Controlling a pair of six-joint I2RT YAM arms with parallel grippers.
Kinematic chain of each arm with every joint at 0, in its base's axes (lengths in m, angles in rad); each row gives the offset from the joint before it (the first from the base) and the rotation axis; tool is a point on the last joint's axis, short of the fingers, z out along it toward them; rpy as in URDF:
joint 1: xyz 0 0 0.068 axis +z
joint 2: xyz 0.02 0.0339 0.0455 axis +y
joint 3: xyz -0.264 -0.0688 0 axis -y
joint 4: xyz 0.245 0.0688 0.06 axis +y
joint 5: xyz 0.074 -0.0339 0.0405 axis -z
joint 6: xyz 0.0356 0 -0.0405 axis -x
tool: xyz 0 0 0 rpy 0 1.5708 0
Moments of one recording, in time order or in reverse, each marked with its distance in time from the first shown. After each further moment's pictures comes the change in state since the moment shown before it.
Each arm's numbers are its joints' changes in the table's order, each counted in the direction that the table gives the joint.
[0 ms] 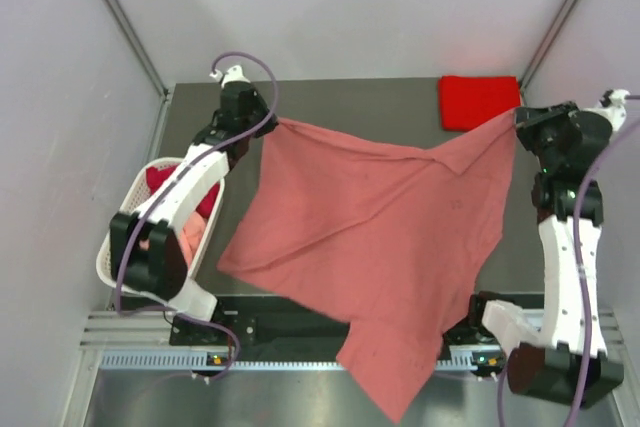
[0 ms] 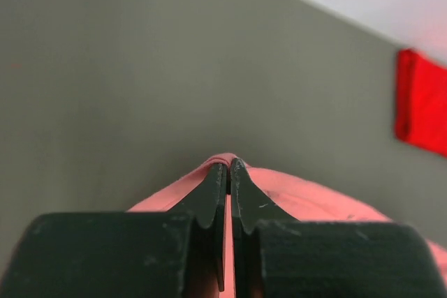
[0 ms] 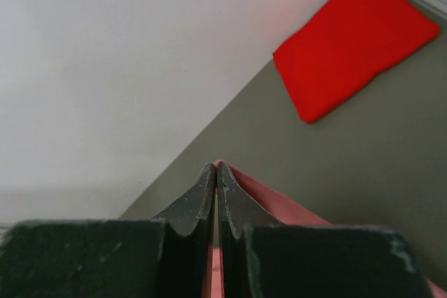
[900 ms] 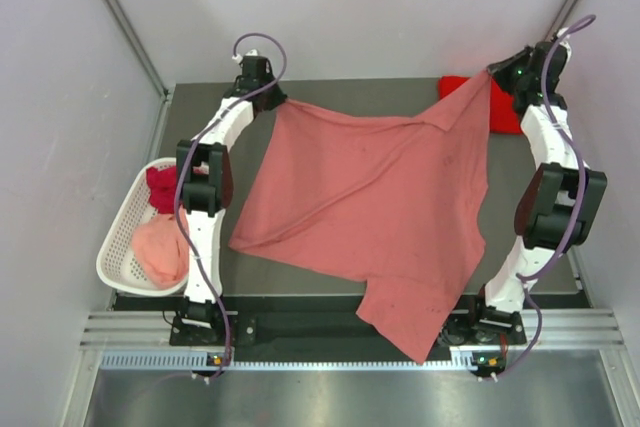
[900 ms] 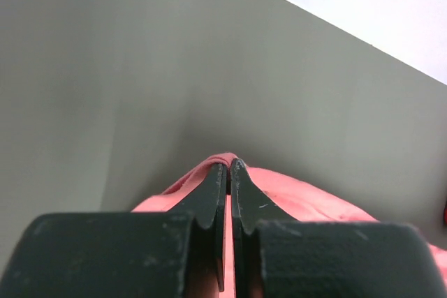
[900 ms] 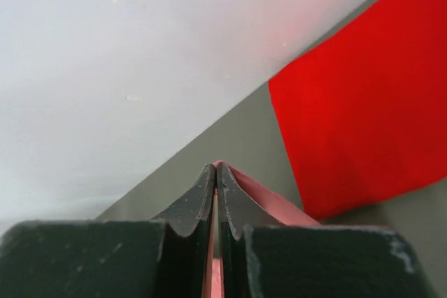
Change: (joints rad) left arm 0.117 0.891 0.764 0.047 0.177 0.037; right arm 0.013 0.957 0.473 -0.324 -0.135 0.070
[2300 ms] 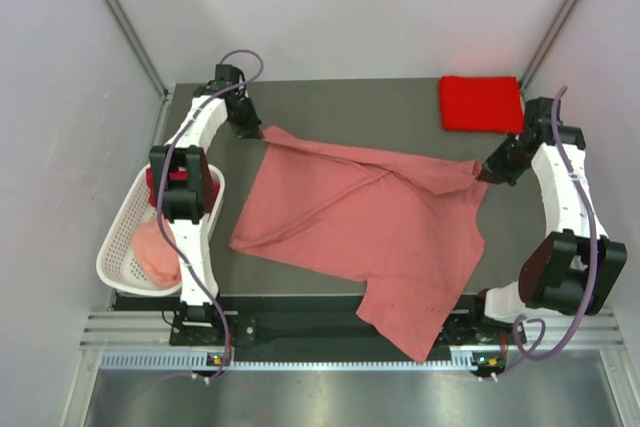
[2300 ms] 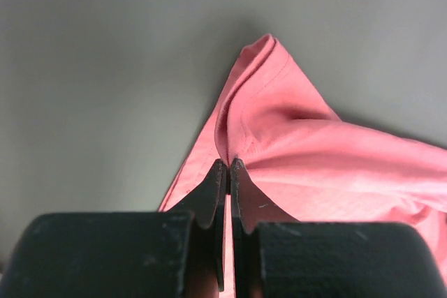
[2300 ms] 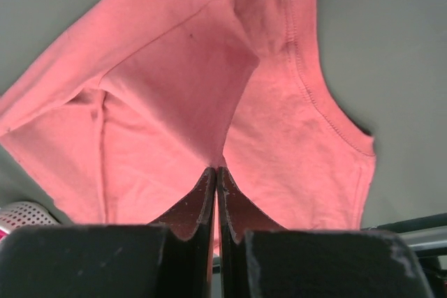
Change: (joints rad) left arm 0.121 -0.159 -0.124 0.486 0.144 -0.189; right arm 0.001 -0.419 -0.300 0.986 0.002 0.153
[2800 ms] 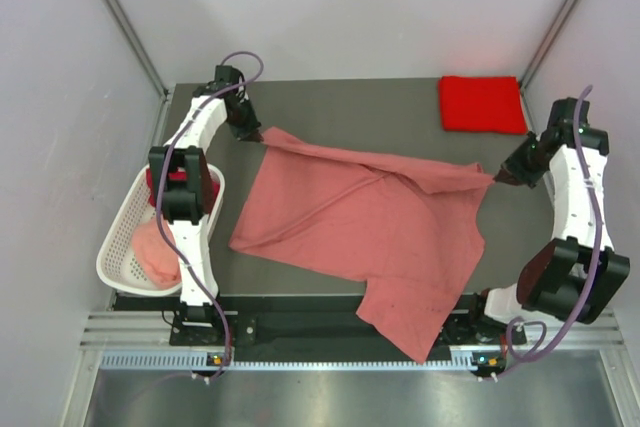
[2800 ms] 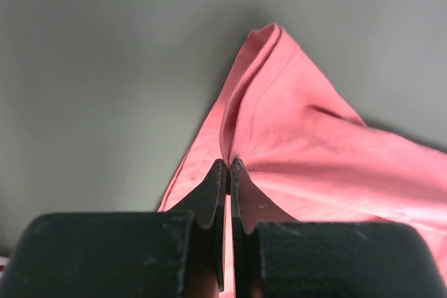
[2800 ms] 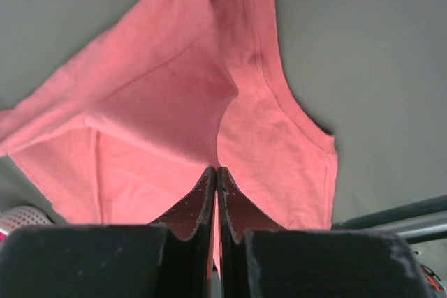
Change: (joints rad) left arm 0.000 -0.013 -0.009 0.033 0.000 -0.014; right arm -0.130 -0.024 0.068 0.074 -0.024 0.109
